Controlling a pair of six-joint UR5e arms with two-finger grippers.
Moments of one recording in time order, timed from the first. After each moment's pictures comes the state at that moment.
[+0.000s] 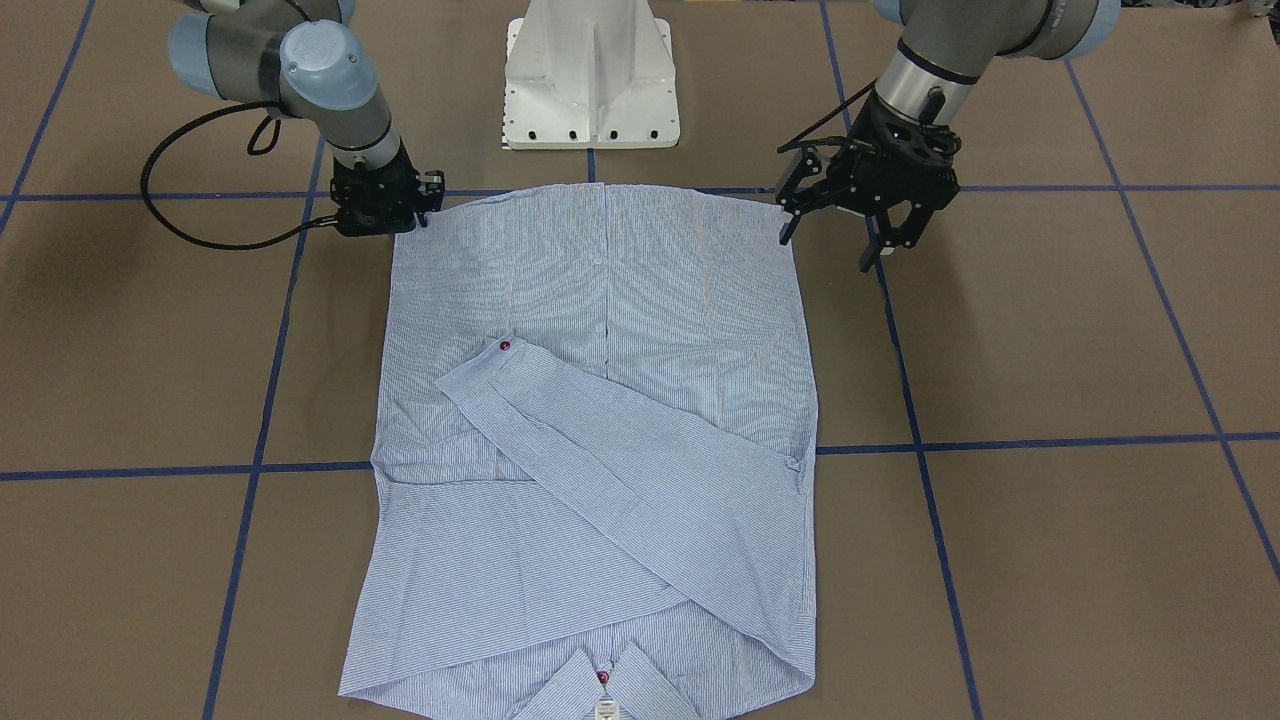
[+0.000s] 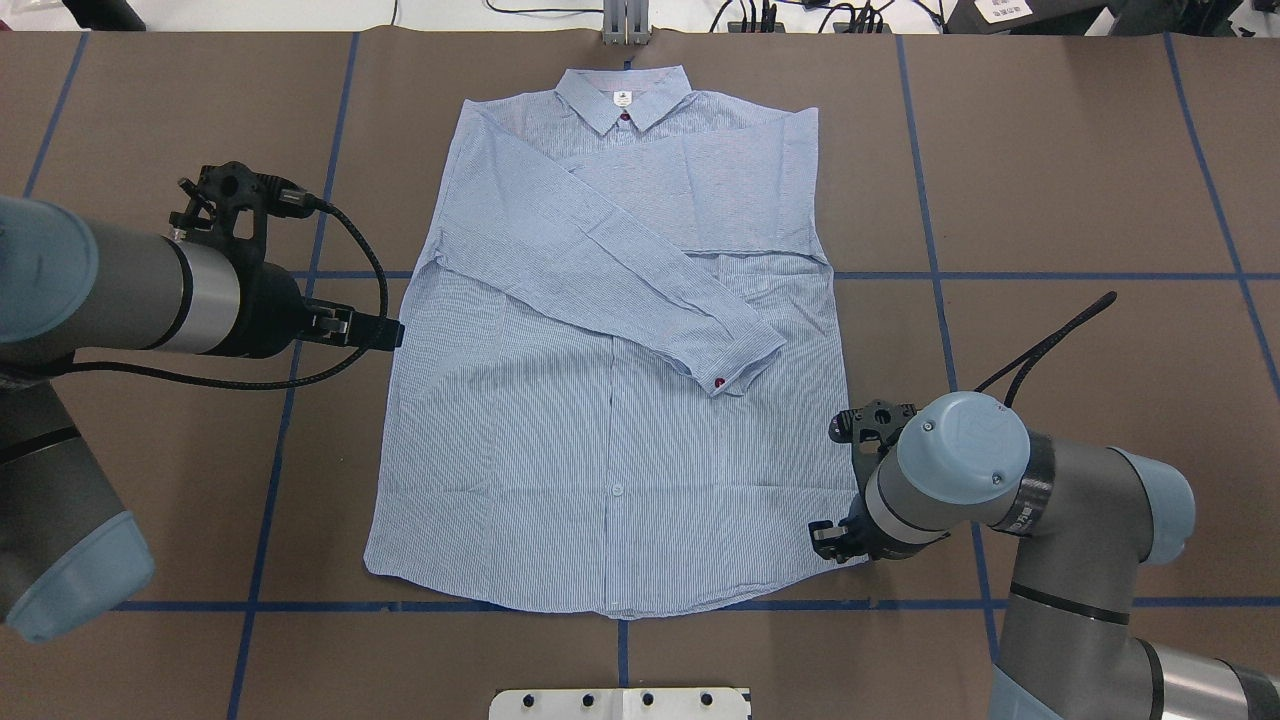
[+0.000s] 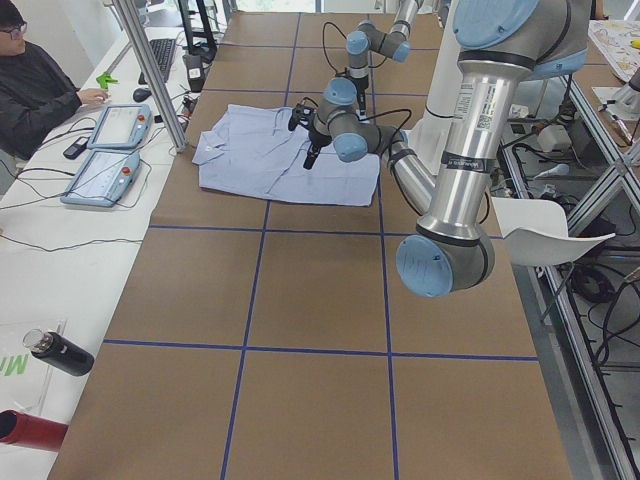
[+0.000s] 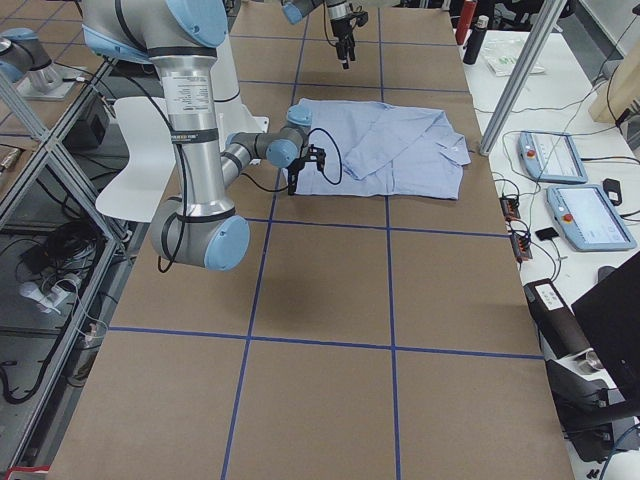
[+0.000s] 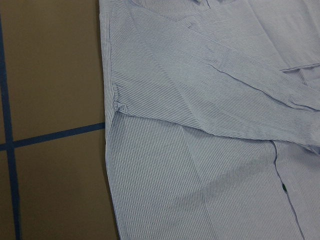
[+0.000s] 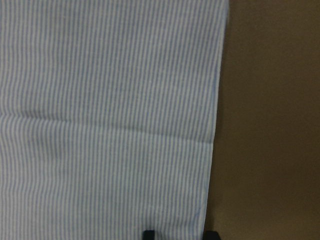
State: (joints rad) left arm -0.68 -1.81 -2.07 -1.91 -1.86 -0.95; right arm 0.37 -1.38 1.95 -1.47 1.95 1.20
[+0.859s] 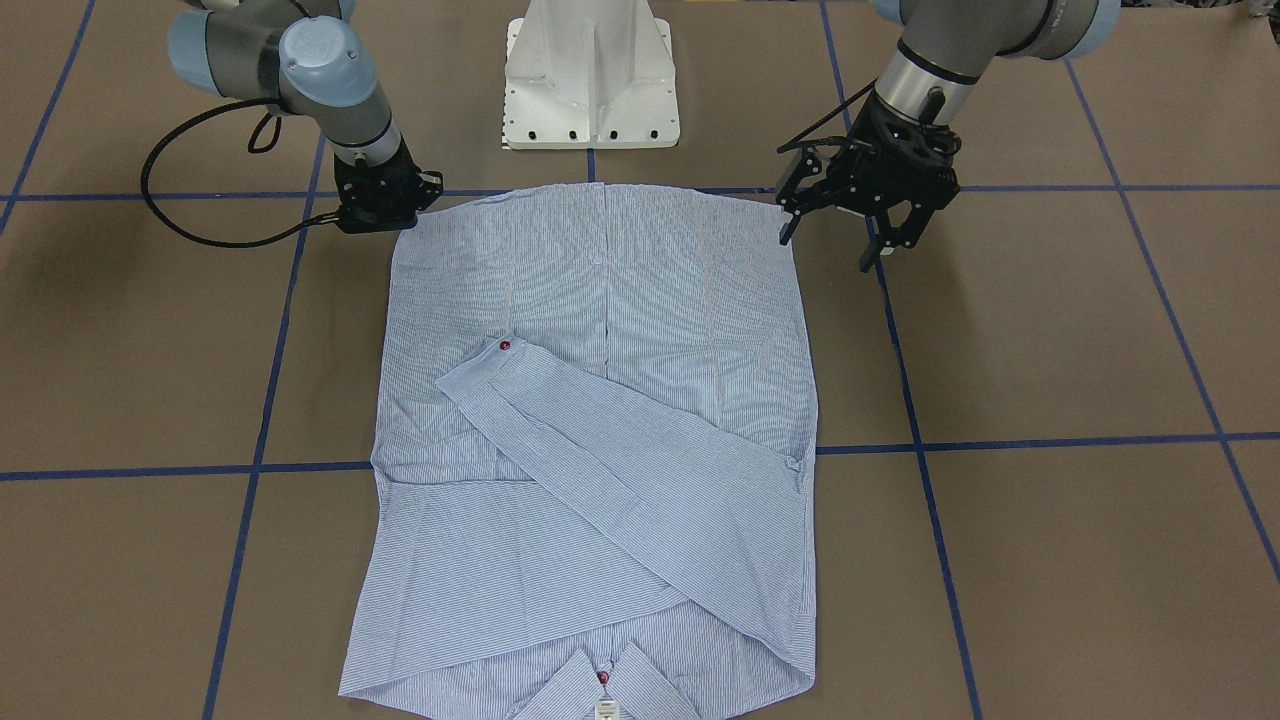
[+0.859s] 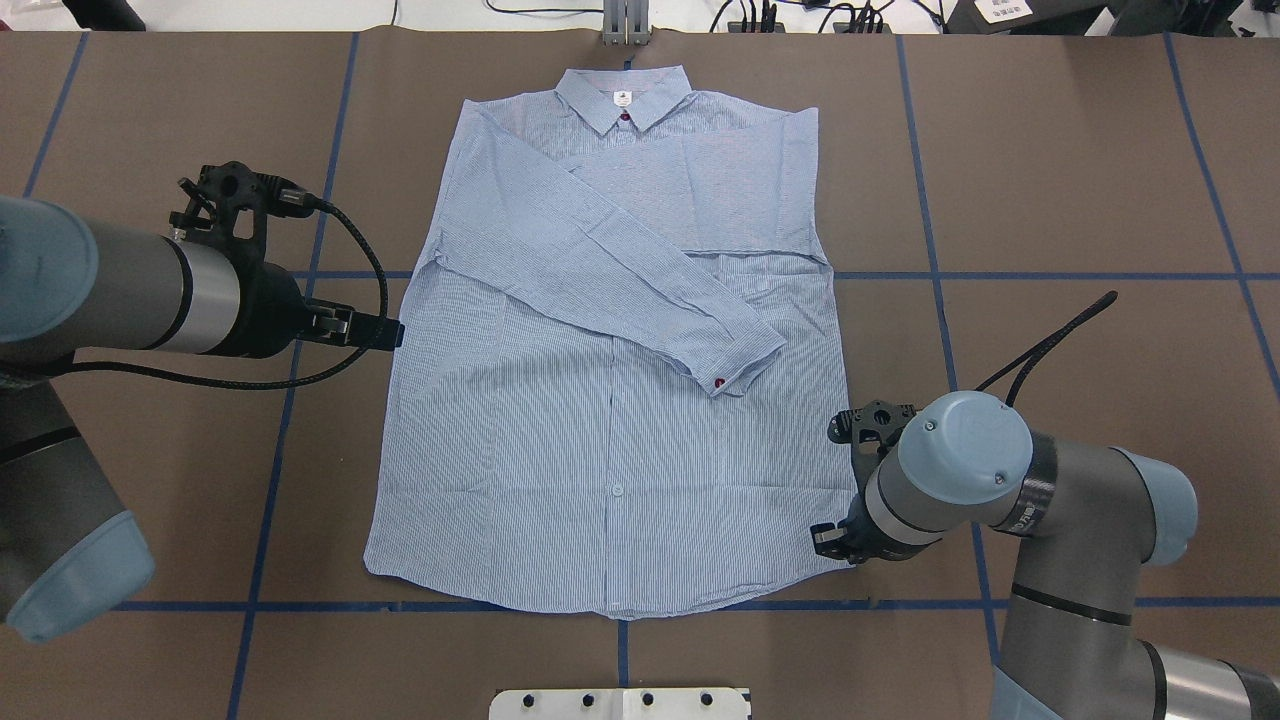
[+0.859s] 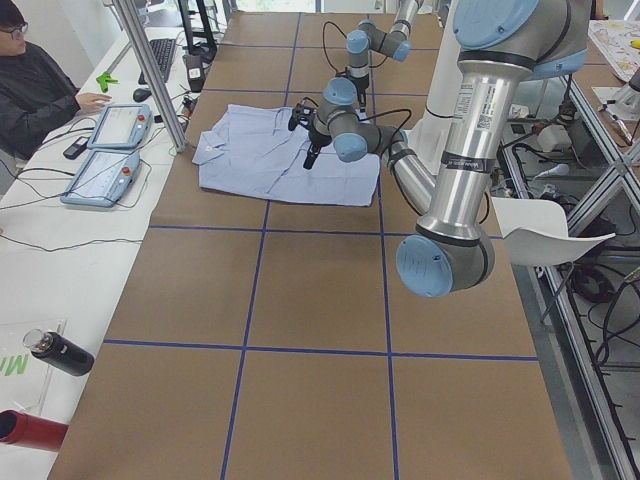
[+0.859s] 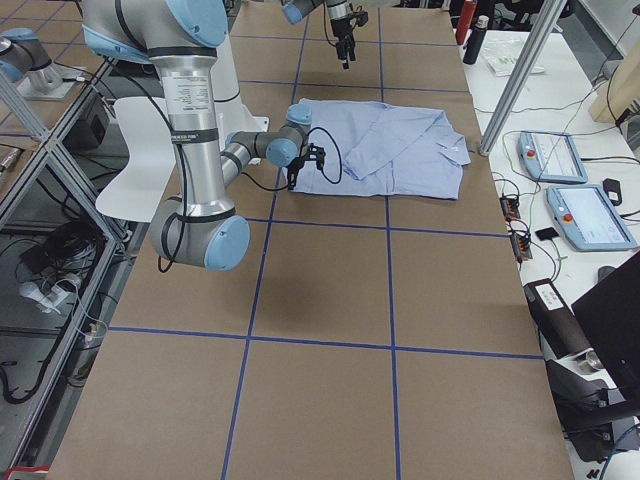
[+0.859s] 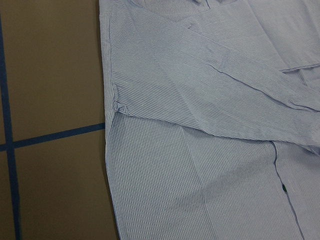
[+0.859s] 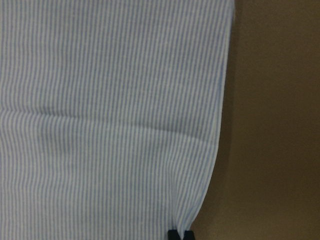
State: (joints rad) left arm -0.68 -1.81 -2.07 -1.91 -1.86 -0.95; right arm 0.37 -1.38 1.96 -1.47 1.96 1.20
